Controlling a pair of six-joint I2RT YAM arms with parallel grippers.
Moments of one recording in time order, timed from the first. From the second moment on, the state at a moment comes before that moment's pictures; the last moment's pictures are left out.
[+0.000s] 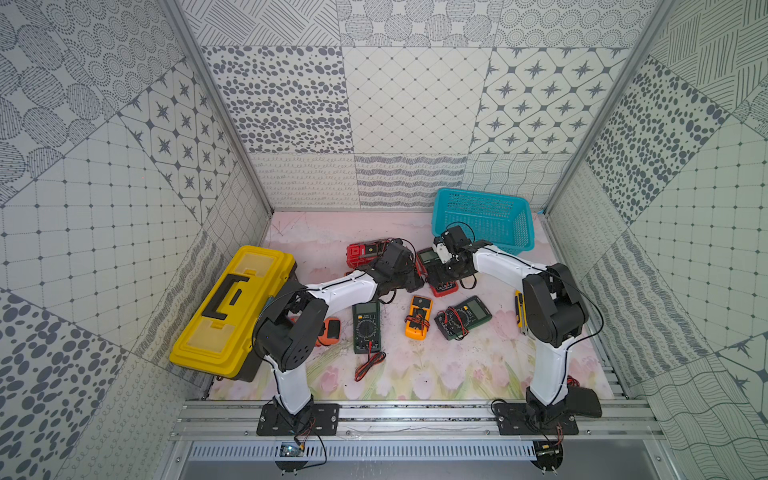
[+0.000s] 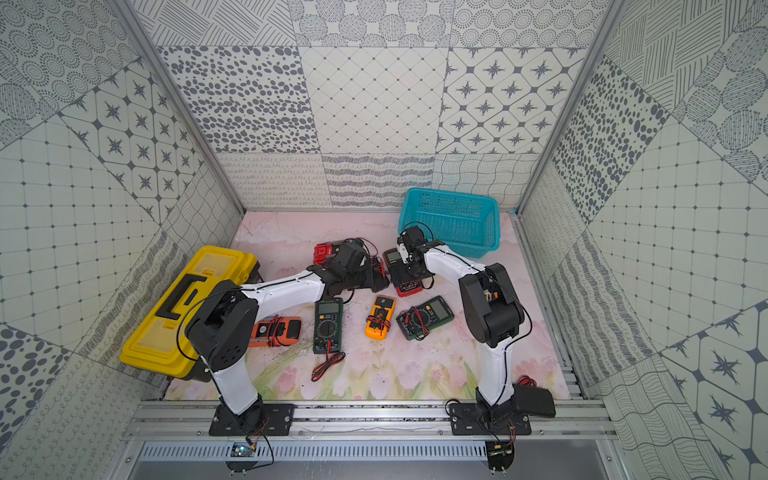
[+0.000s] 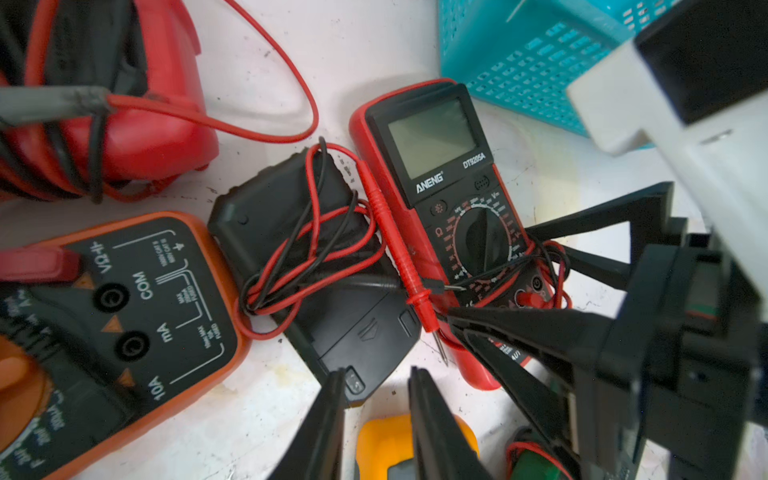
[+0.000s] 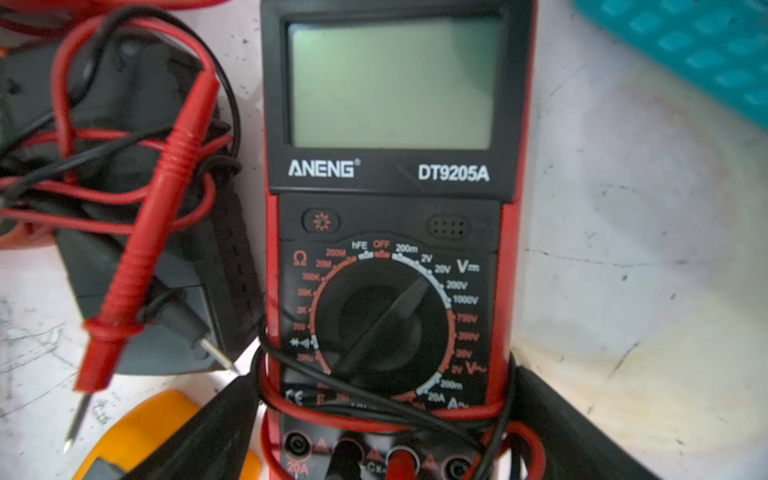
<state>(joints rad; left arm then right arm) -0.62 1.84 1.20 -0.15 0.00 -0.57 0.44 1.96 1.38 -0.60 -0.13 0.09</state>
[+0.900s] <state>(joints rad) -0.66 2.08 1.43 -0.21 0.08 -0.52 0.19 1.90 0.97 -0.04 -0.87 0.57</state>
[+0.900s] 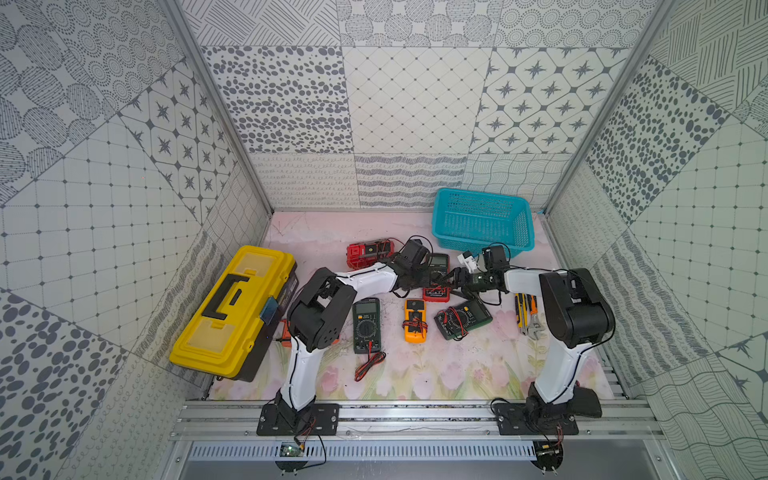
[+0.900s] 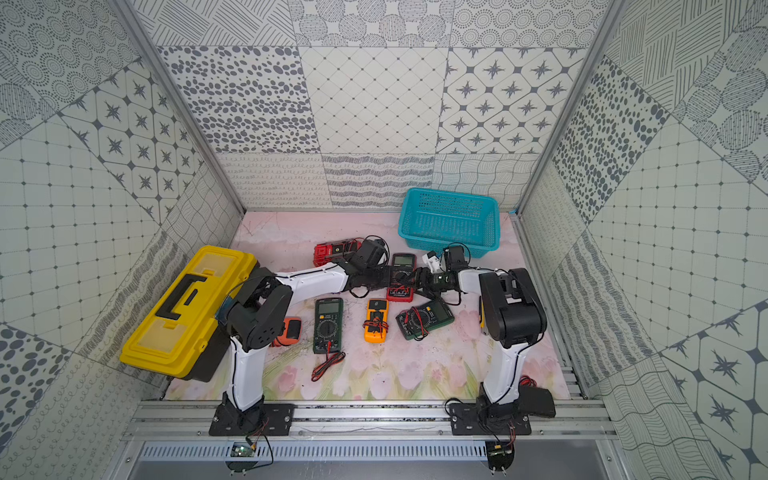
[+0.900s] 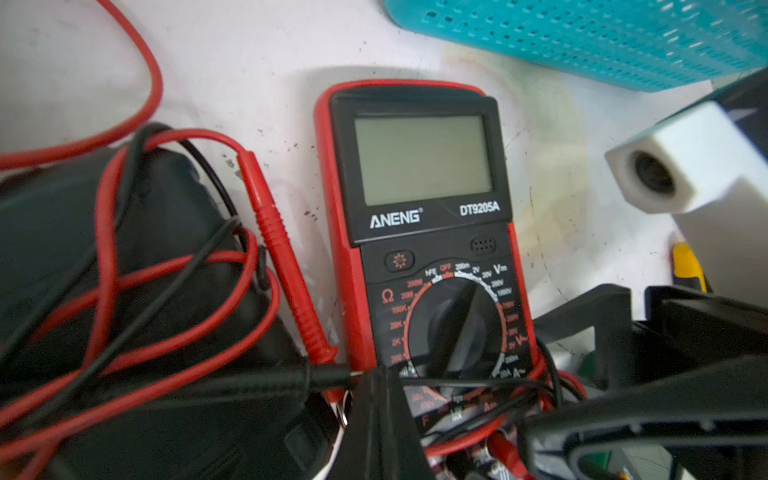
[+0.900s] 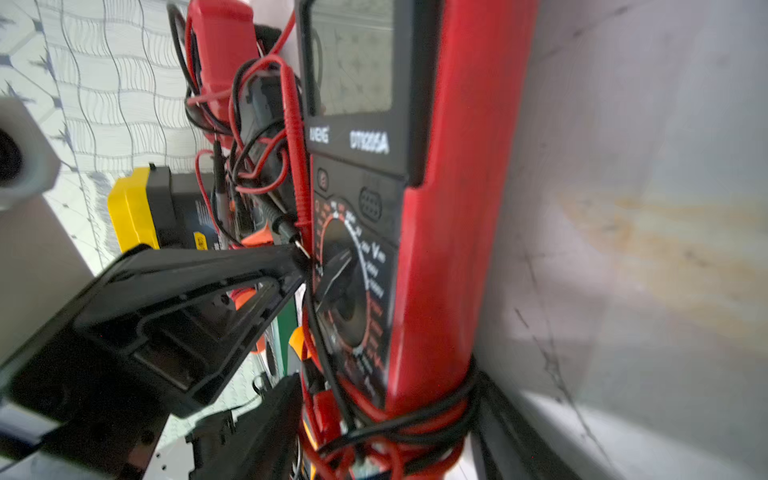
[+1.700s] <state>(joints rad) -0.65 2.08 1.40 -0.12 0.05 -0.54 0.26 1.90 0.93 0.25 -0.81 0.81</state>
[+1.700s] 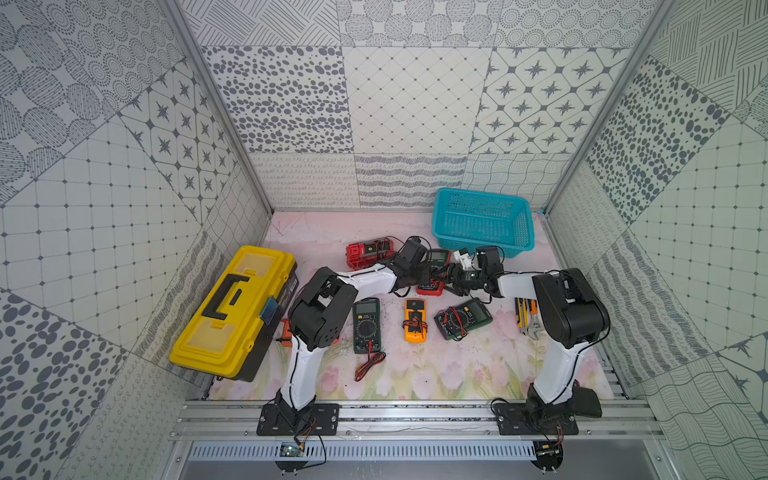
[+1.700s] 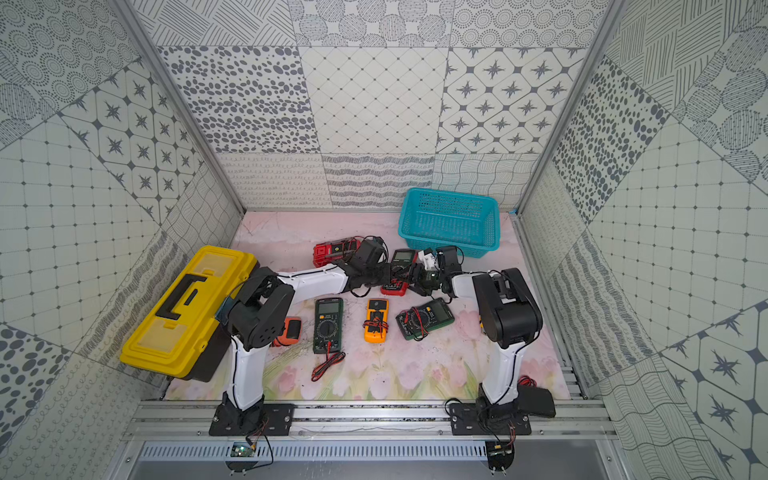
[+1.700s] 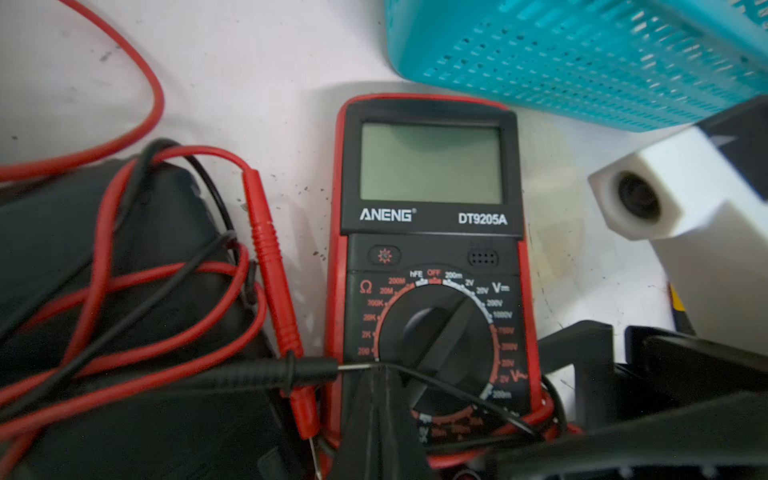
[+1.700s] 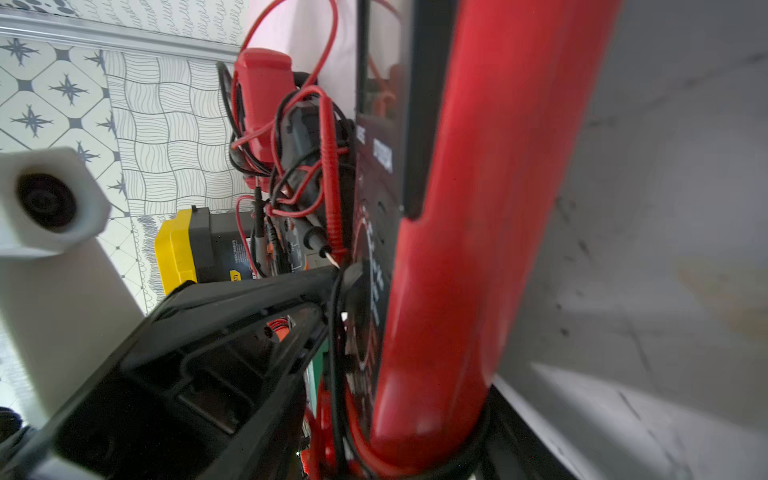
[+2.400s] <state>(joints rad) -0.63 1.89 1.25 -0.15 0.11 -0.60 0.30 1.75 0.91 0.10 -0.73 0.75</state>
